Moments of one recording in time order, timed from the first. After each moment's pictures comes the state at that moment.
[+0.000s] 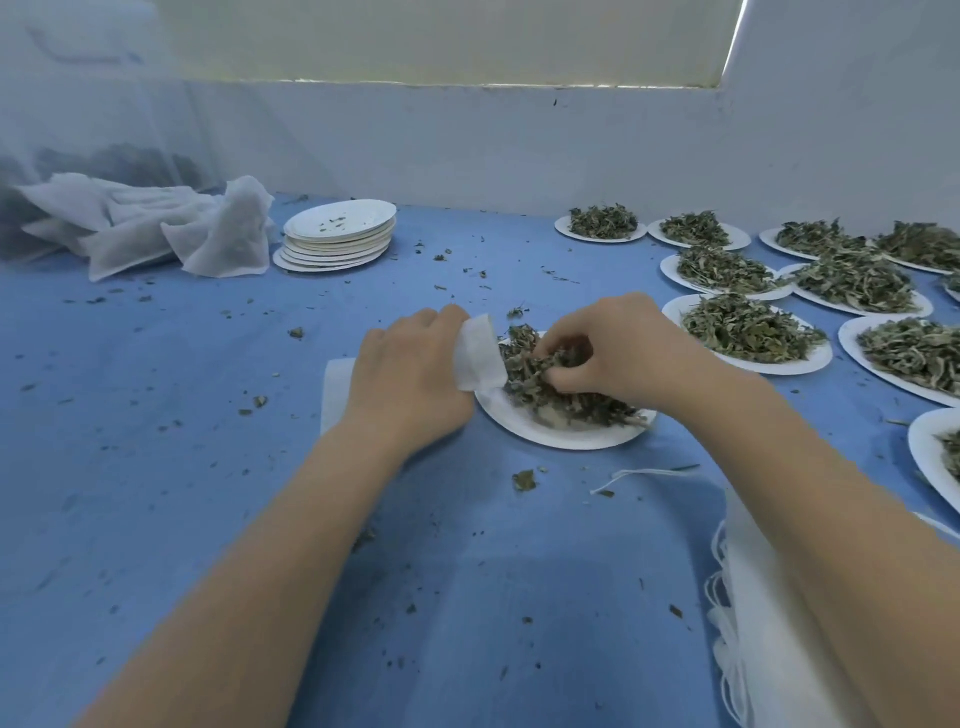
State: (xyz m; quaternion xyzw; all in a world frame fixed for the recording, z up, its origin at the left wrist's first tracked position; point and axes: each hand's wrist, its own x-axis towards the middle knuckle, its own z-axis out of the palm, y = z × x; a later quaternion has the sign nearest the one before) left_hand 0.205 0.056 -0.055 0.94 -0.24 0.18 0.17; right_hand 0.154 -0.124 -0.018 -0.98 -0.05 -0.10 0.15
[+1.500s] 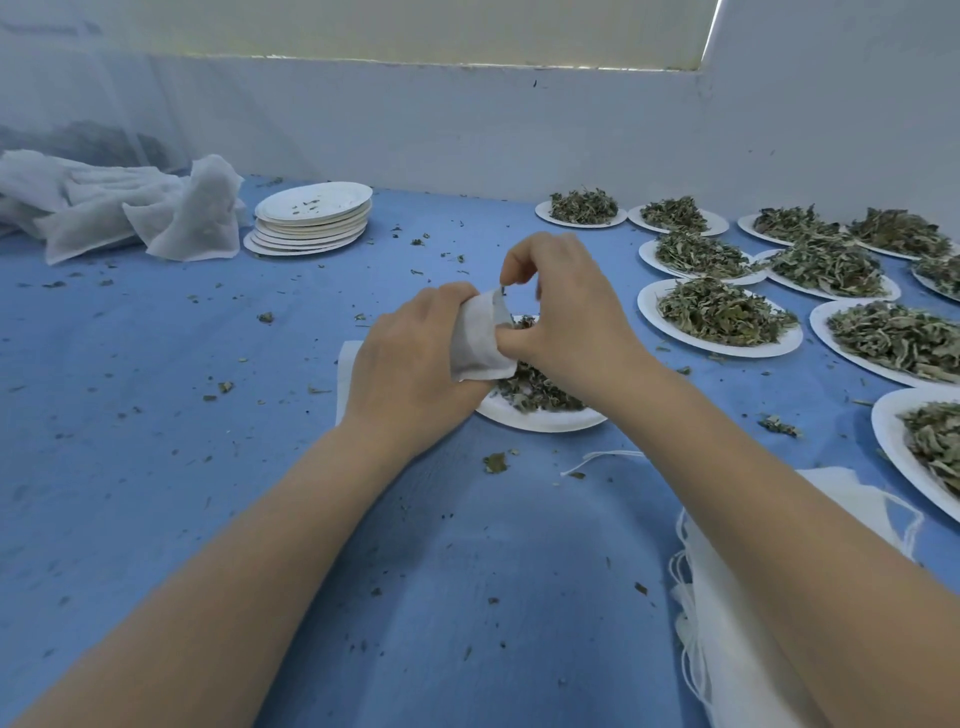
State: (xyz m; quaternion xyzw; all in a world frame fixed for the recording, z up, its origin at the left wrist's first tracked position) left_hand 0.186 0.036 -0.067 0.85 -0.30 0.29 0.33; right_hand 0.152 -0.099 -0.028 -0.91 -0.05 -0.25 0.33
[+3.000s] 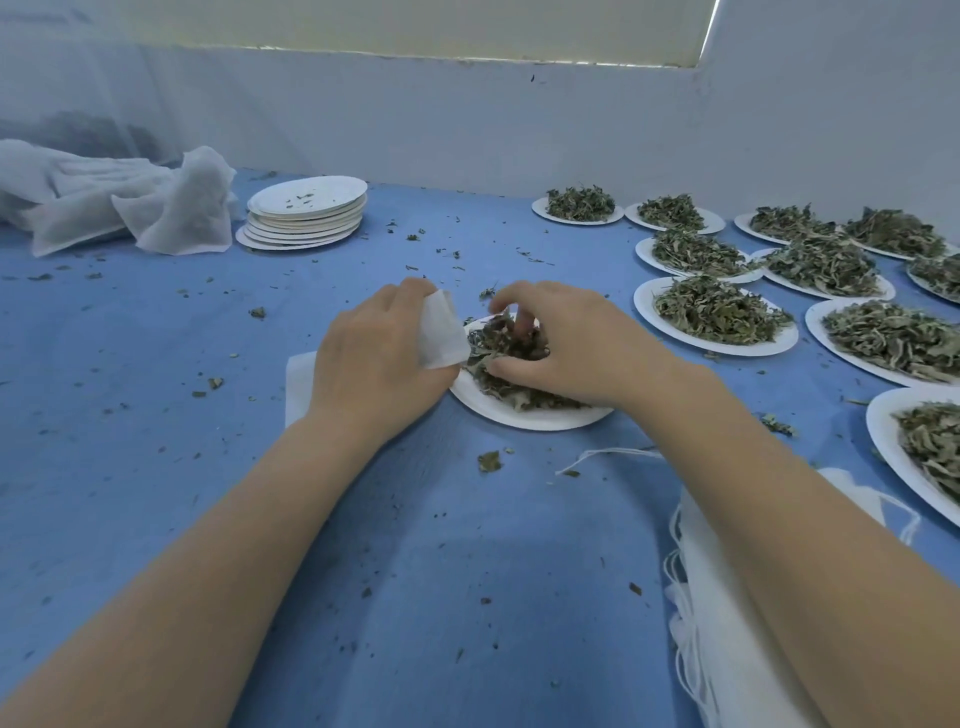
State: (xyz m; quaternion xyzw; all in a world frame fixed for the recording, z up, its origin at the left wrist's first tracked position) left_hand 0.196 0.048 -0.066 0.89 -0.23 0.28 0.27; right_hand 0.160 -0.127 -0.040 -0.98 -0.08 -0.13 0.15
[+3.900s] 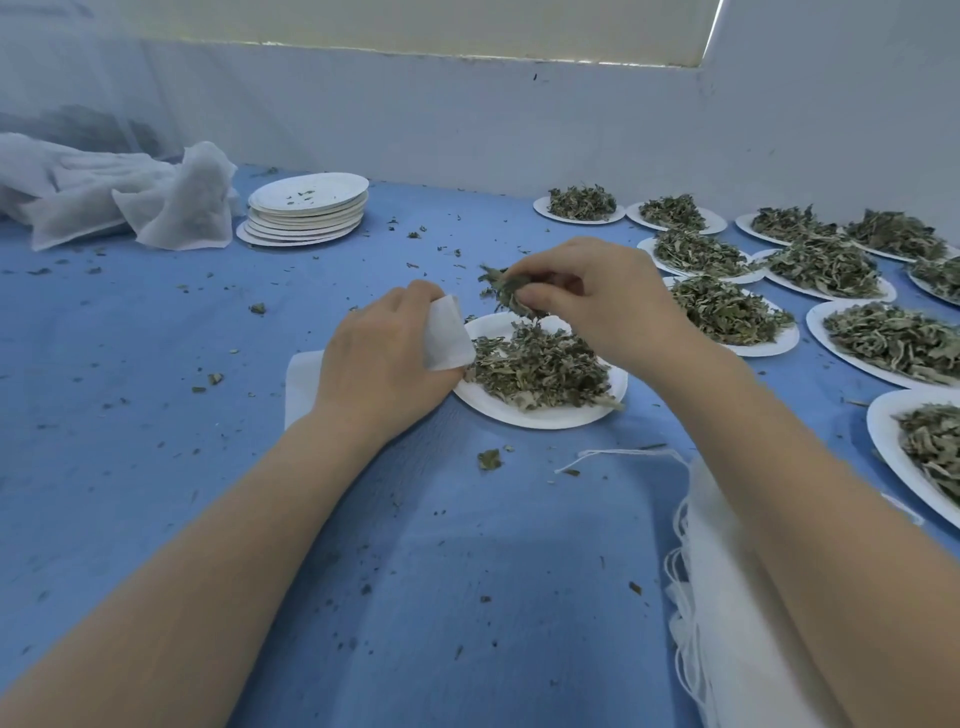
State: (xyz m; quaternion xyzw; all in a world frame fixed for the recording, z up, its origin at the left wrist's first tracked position) left_hand 0.195 0.046 -0.067 0.90 -0.23 0.24 0.28; right_hand 0.156 -0.131 -0.016 -0.93 -0.06 -0.21 0.30
